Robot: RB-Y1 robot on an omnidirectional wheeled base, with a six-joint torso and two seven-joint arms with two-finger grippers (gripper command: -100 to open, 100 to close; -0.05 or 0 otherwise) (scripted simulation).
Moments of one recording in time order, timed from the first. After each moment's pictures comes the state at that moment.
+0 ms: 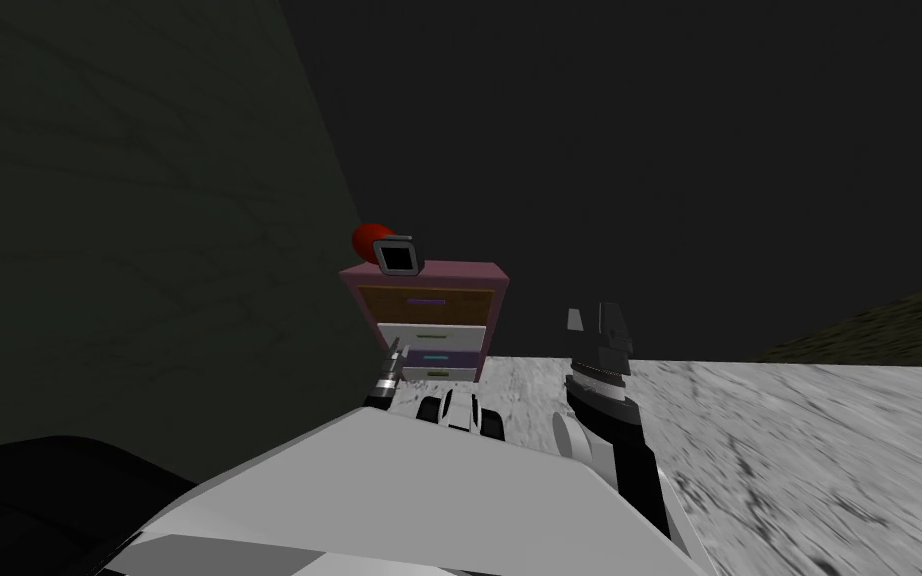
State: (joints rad) left arm 0.39 0.14 -0.03 -1.29 0.13 -0.88 0.13; right arm 0.52 -0.01 -0.03 -2.34 0.04 -0.52 0.03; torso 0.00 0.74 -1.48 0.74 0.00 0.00
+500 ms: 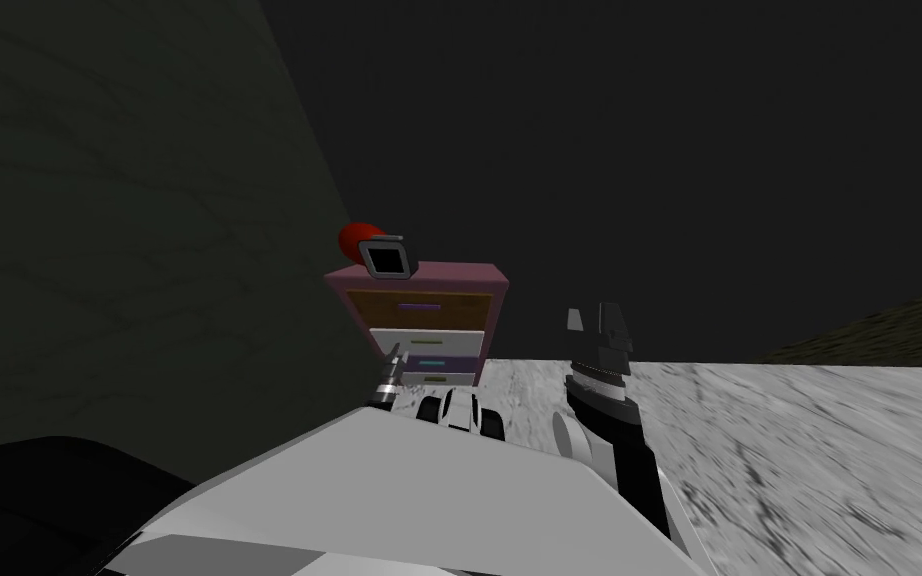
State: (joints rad) left arm 0.37 0.13 -0.02 -1.20 0.13 -0.90 0.14; right arm 0.52 -0.01 -0.03 -2.34 0.04 -0.52 0.03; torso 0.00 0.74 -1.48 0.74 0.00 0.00
